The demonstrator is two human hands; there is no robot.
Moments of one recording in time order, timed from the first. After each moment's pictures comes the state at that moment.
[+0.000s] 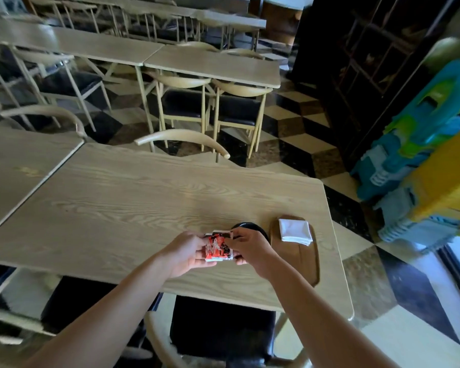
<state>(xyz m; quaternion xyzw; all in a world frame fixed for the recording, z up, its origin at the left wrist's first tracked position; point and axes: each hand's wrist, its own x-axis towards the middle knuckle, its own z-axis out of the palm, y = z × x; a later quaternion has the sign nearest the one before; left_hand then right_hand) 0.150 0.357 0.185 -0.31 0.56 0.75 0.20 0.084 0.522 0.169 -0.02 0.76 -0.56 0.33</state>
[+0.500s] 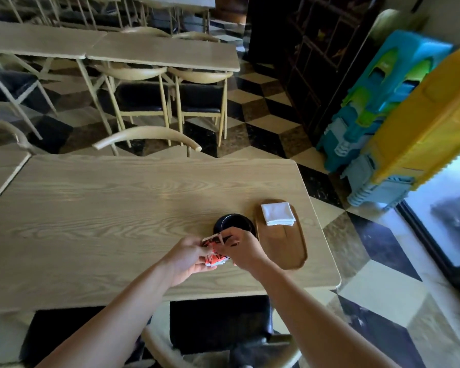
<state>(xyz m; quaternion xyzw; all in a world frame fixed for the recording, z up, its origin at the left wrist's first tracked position) 0.138 0.361 0.171 -0.23 0.58 0.74 0.26 0.100 0.521 0.153 -0.01 0.84 -0.50 0.23</state>
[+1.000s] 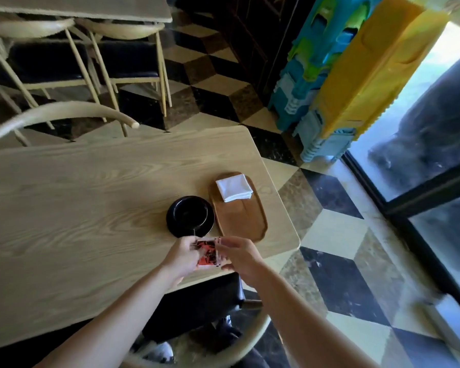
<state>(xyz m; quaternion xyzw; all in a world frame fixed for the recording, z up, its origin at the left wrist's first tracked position) 0.107 0.444 0.104 -0.19 0.66 0.66 0.31 0.119 0.600 0.113 0.24 0.69 -0.64 0.25</state>
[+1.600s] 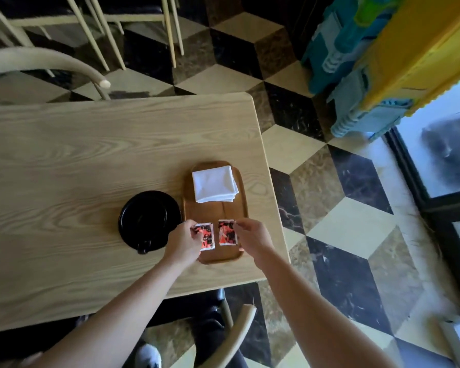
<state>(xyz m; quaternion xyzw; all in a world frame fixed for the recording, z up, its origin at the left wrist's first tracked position) 0.004 0.572 0.011 -0.23 0.84 0.45 0.22 -0.016 0.746 0.018 0.26 0.78 -0.50 0.28</state>
